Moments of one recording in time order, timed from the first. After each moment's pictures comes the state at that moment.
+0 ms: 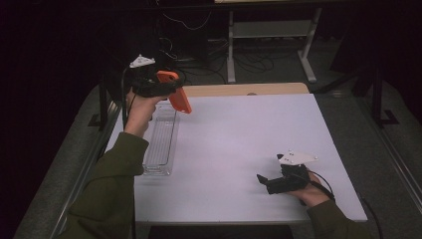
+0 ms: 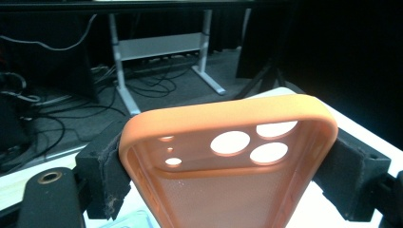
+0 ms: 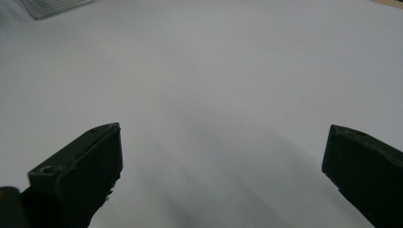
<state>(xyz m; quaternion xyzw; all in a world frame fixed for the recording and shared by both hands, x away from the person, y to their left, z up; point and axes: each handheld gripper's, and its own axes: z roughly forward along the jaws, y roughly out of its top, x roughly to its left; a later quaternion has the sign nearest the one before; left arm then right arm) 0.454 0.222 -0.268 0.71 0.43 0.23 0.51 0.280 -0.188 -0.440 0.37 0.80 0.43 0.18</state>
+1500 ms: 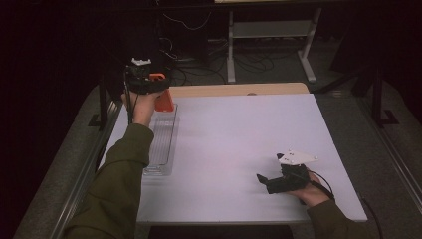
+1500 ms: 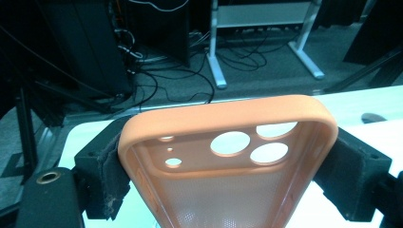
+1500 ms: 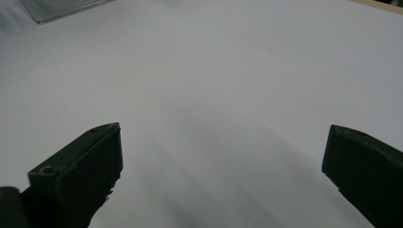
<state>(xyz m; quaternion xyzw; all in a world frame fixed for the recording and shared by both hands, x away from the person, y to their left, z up) 0.503 0.240 -0.306 0.67 0.55 0.32 0.38 0.279 -0.187 -0.438 0.37 0.80 0.43 0.18</state>
